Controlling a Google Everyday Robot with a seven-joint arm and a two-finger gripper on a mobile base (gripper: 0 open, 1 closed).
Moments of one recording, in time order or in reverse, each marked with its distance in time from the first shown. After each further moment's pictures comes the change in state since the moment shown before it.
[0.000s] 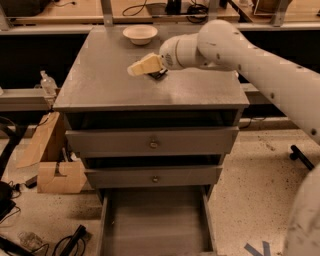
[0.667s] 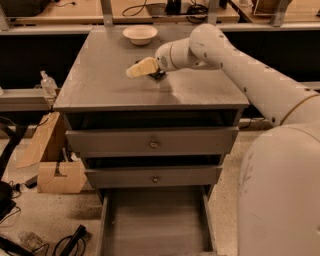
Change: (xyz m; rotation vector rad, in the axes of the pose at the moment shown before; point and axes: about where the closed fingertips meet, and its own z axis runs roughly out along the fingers) arm 0.031 -0.022 0.061 -0.080 0.055 0.080
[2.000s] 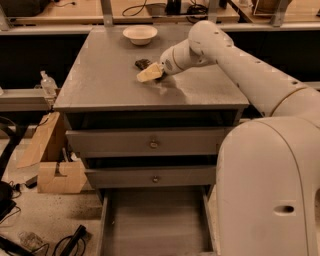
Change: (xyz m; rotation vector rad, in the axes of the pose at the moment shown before) arm 0.046 -0.022 0.008 0.003 0.199 -0.019
